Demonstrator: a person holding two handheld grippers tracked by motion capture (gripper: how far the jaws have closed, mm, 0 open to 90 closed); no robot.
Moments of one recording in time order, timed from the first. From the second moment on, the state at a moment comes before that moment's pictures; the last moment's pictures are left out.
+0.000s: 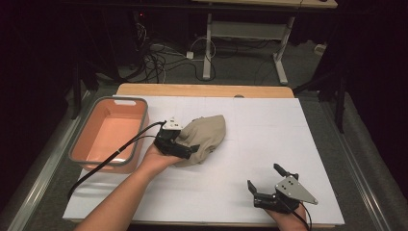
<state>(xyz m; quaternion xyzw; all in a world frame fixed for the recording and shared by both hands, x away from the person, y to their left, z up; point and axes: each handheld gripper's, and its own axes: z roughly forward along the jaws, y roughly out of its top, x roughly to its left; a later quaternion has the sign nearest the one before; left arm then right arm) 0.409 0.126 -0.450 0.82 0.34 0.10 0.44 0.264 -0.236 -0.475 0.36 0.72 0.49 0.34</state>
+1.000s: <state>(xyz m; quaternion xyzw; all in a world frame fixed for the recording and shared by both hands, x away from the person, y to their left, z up) 0.291 0.201 -0.489 0.77 0.33 0.15 0.53 0.252 -0.237 -0.472 0.36 0.70 0.51 0.33</state>
